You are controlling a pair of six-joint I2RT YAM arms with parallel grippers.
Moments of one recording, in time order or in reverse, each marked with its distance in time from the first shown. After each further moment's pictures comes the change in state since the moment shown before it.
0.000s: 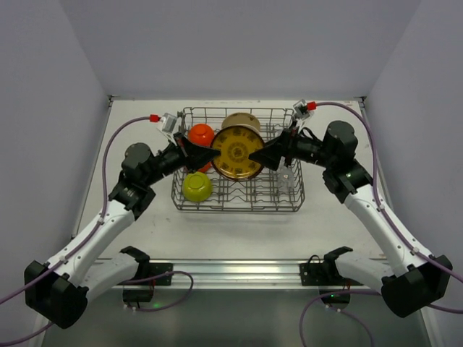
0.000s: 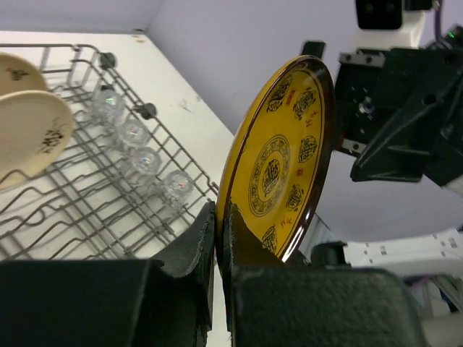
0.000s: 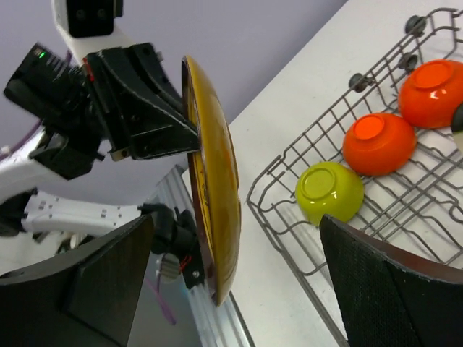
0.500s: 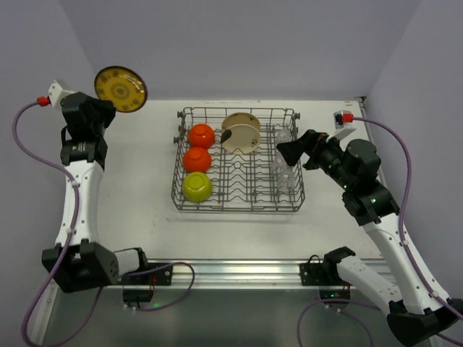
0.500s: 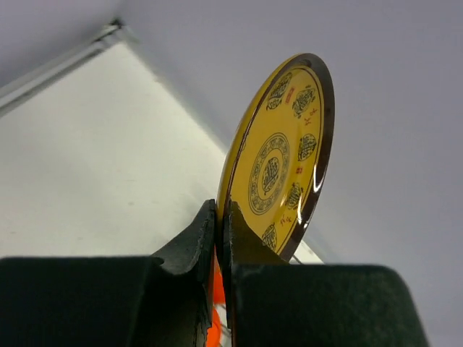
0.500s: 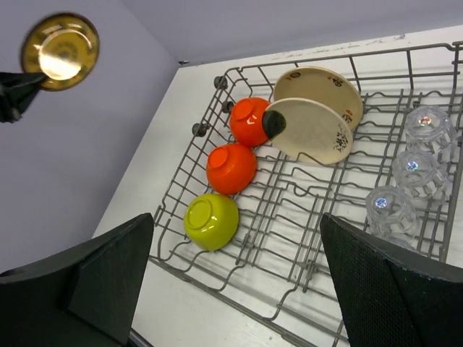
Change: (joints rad) left arm 0.593 0.221 0.497 -0.552 -0.634 -0.095; right arm -0.022 -0.233 -0.017 -0.301 0.597 -0.062
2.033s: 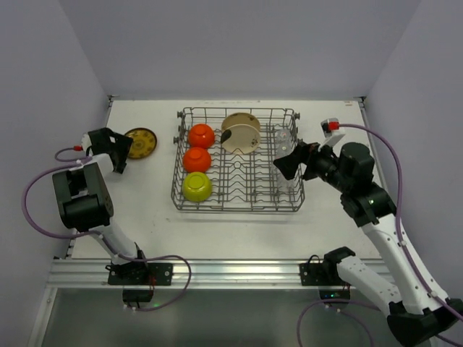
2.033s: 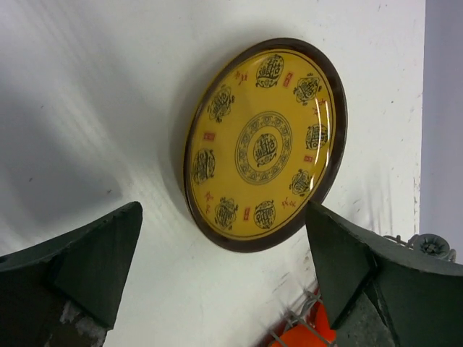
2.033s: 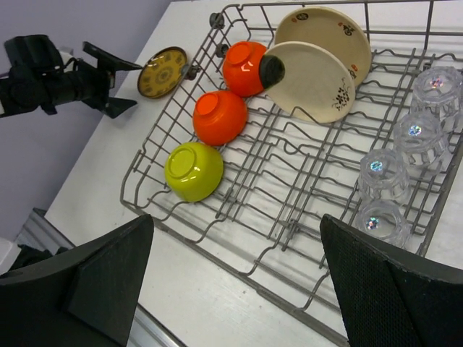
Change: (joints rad) left arm 0.193 0.583 -0.287 0.318 0.122 -0.188; right arm 0.000 -0.064 -0.065 -0.107 -0.093 -0.131
